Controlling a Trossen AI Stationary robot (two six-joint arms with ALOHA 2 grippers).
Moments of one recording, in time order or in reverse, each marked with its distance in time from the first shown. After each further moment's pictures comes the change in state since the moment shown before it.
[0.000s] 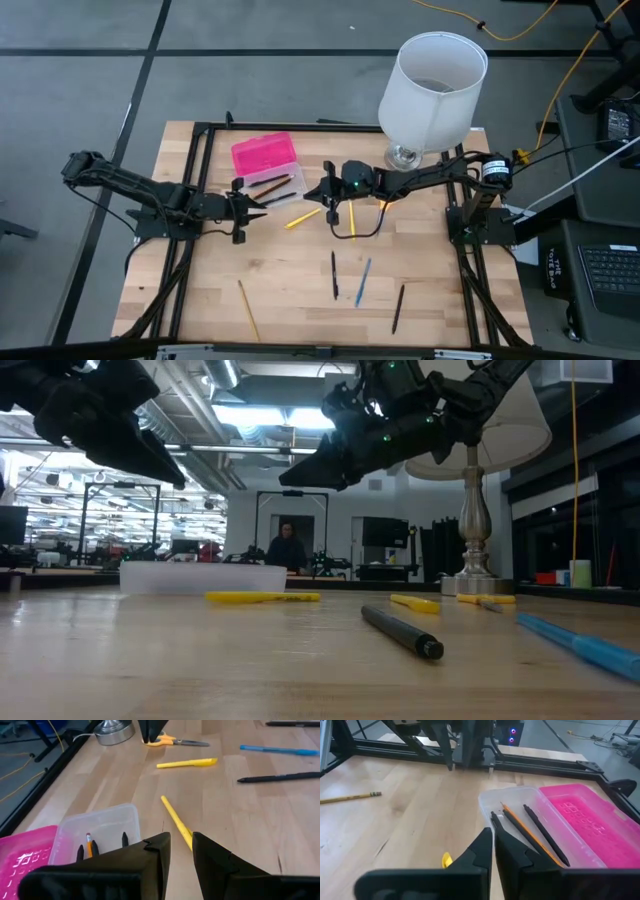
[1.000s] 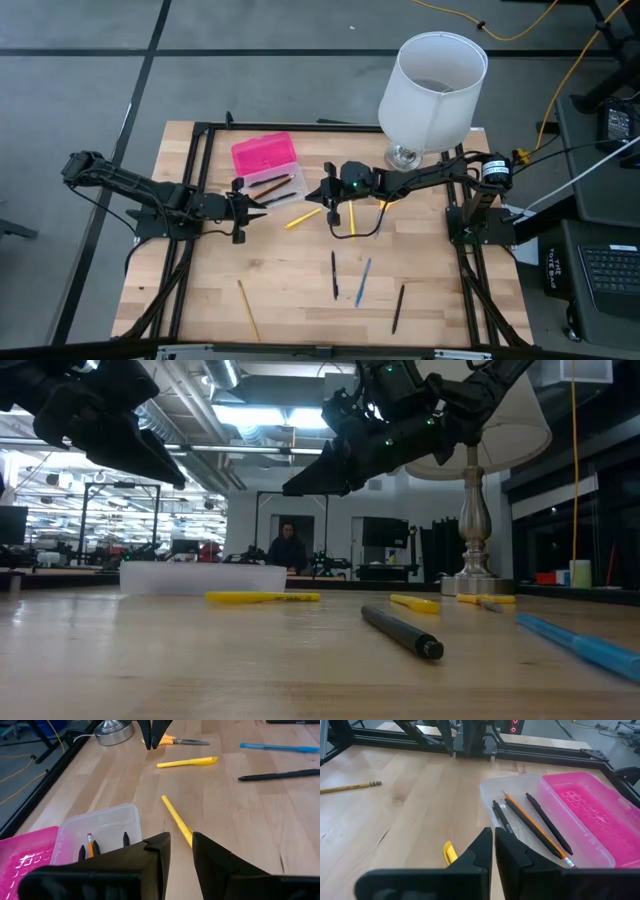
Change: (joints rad) left arm 0.000 0.000 0.000 -0.001 -0.002 0.009; right arm 0.000 0.000 0.000 -0.048 0.001 0.000
